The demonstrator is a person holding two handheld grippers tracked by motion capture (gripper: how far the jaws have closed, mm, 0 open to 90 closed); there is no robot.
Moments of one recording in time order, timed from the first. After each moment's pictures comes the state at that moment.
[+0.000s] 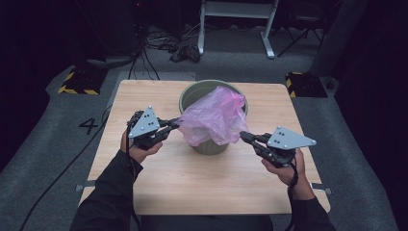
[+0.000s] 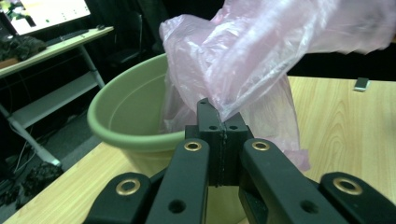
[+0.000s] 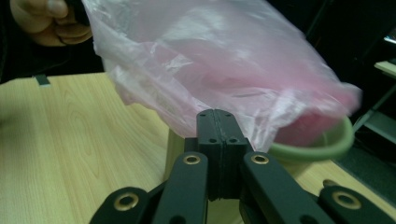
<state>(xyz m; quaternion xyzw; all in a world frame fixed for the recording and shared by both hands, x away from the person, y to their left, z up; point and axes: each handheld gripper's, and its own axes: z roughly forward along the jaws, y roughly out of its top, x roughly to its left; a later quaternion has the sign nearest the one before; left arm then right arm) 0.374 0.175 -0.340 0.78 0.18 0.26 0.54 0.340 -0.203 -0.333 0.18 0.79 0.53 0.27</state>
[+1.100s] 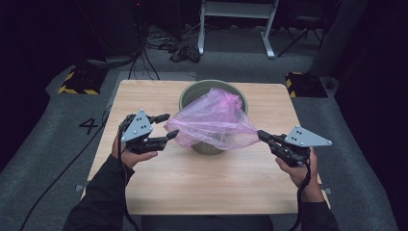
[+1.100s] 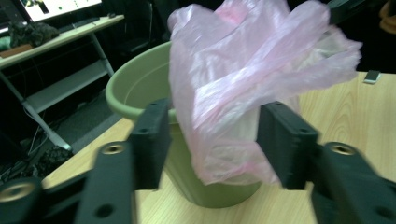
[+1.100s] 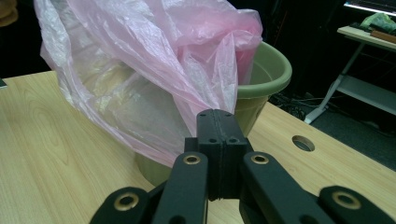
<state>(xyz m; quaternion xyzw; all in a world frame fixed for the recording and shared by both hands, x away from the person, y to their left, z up) 0.354 0.187 -0.338 0.78 0.19 0.27 0.54 0.349 -0.242 -0.350 0.25 0.77 0.51 0.28</state>
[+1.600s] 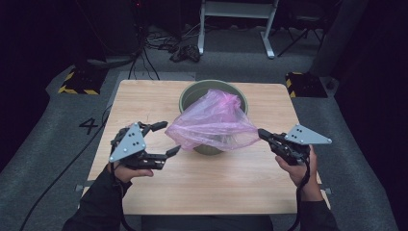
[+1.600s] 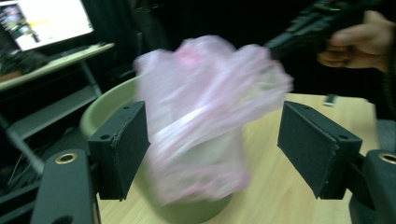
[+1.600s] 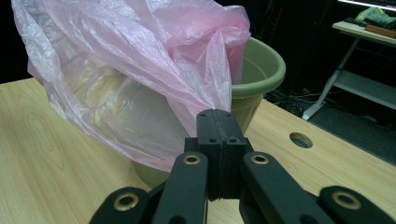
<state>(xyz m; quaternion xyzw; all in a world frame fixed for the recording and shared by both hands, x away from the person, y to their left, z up) 0.312 0.176 -0.329 0.77 0.14 0.25 0.58 0.352 -0.242 -0.349 0.27 0.77 0.52 0.28</state>
